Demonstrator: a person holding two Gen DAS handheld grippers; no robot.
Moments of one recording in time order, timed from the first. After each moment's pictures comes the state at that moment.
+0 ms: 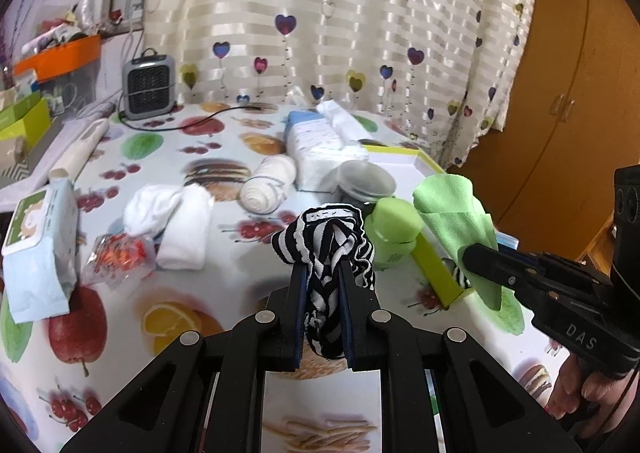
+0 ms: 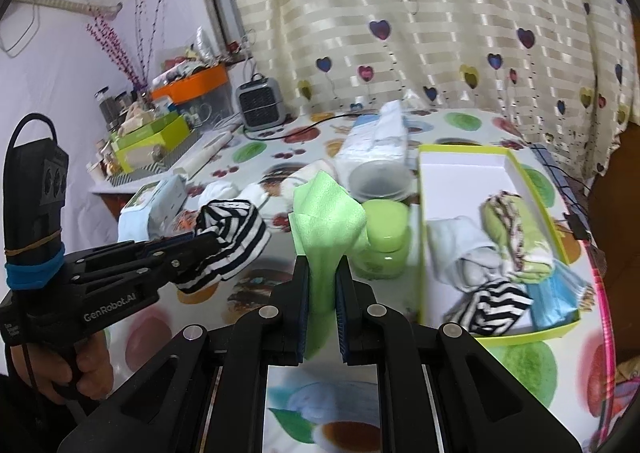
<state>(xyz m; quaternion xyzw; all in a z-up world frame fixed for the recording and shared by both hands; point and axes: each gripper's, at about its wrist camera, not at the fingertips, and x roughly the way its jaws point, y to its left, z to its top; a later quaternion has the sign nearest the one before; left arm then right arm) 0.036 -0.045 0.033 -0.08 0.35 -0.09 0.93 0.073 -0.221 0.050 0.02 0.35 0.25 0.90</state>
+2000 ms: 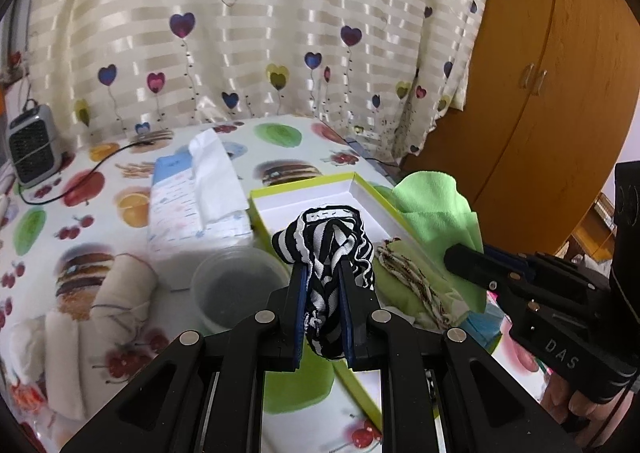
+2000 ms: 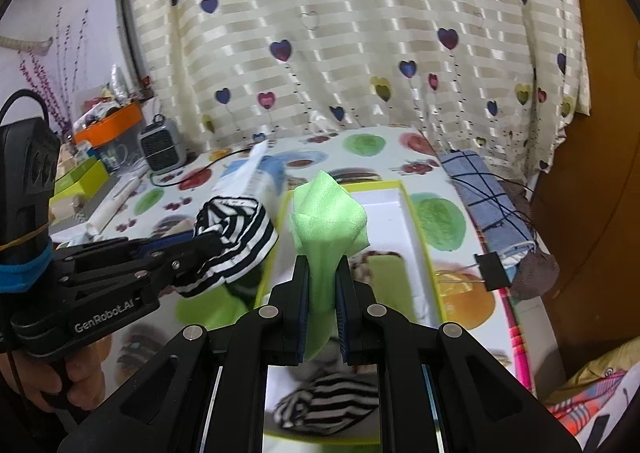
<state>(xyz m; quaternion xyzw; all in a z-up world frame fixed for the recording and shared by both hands) 0.175 -0.158 0.042 -0.03 0.36 -0.18 0.92 0.166 -0.312 0.055 0.04 0.34 0.14 0.93</state>
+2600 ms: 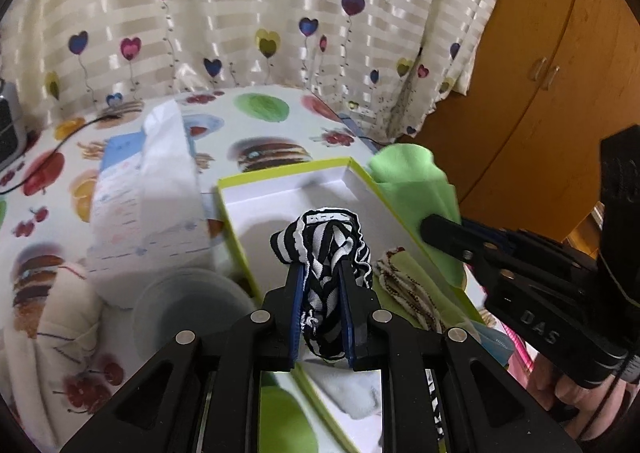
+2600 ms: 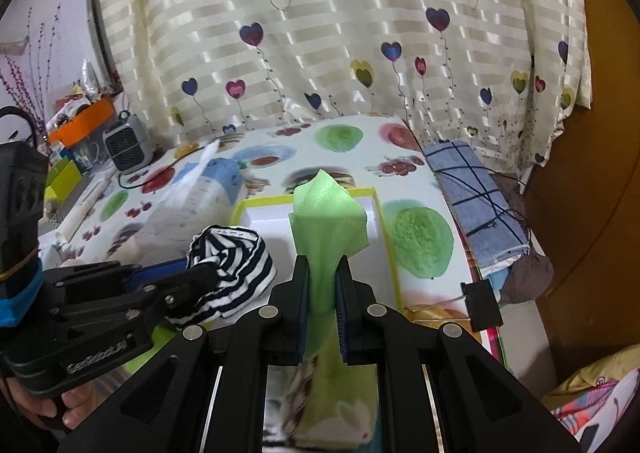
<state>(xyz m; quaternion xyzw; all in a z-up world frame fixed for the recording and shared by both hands) 0.230 -0.183 0.017 -0.05 0.41 -0.20 0.89 0.230 -0.327 0.039 0.03 0.37 0.12 0.92</state>
